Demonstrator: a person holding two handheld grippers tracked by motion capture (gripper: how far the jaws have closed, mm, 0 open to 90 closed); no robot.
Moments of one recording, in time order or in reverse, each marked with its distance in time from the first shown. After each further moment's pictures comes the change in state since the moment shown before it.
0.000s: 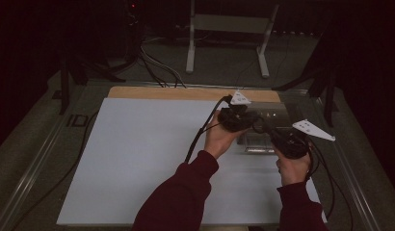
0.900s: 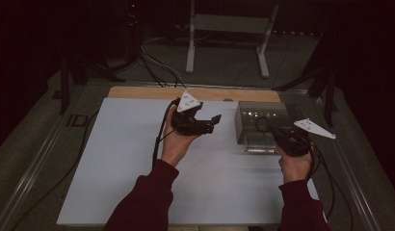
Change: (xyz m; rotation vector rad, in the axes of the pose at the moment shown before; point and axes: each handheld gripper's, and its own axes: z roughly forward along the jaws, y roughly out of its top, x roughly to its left) left arm 0.044 -0.043 -0.114 -0.105 0.242 -0.020; right arm -0.015 -0.003 0.005 0.033 -0.067 0.018
